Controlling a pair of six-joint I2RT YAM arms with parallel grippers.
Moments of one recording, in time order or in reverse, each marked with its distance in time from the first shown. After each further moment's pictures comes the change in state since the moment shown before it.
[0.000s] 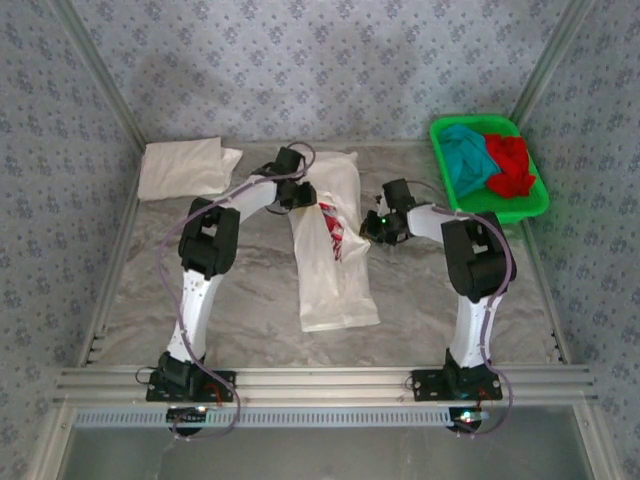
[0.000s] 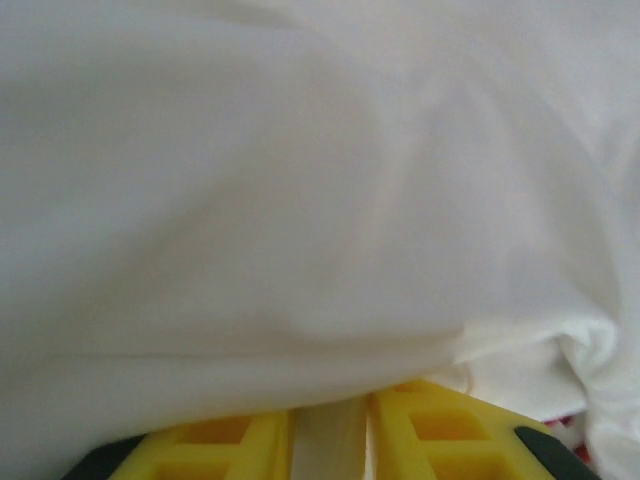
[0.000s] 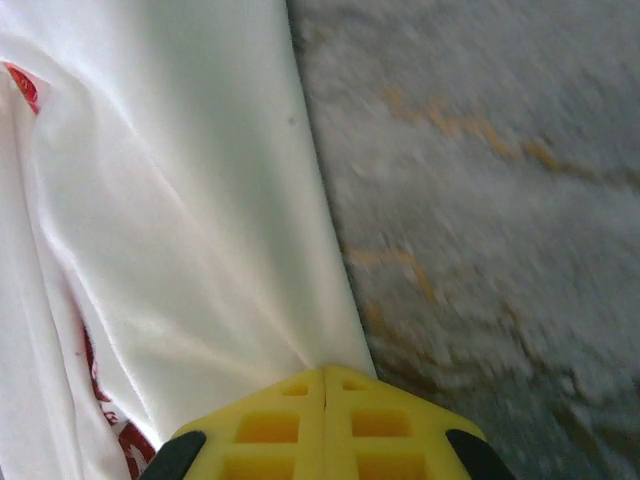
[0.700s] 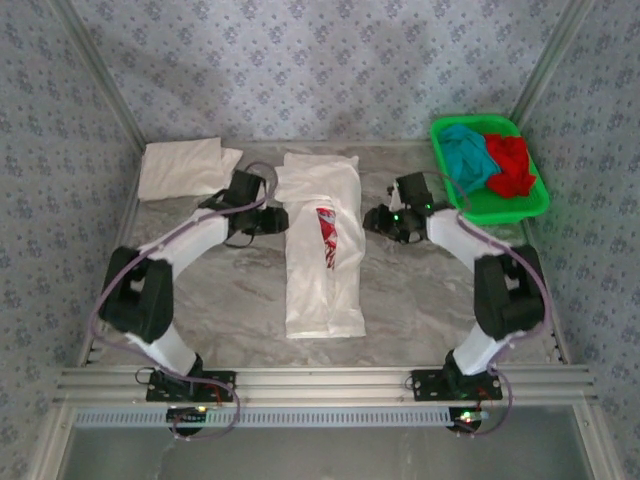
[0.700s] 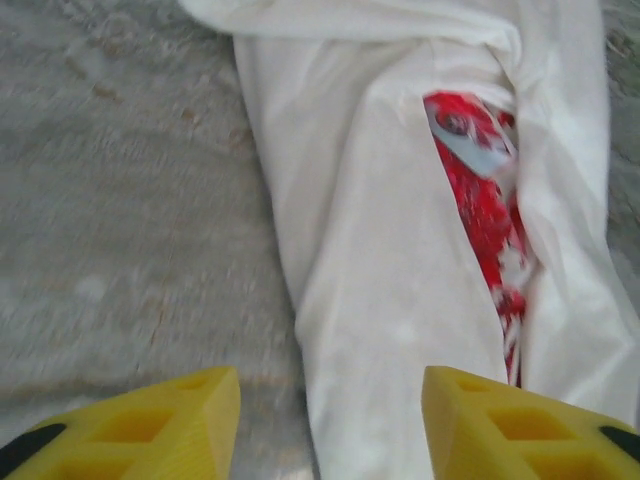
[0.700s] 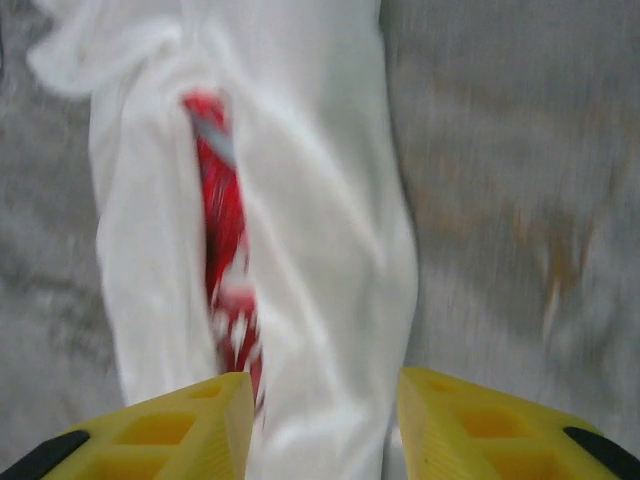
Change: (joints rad) left arm 0.027 -0.780 -0.794 0.059 -0.032 0.015; right arm 0.004 -0.354 -0.103 -0.158 0.013 -0.043
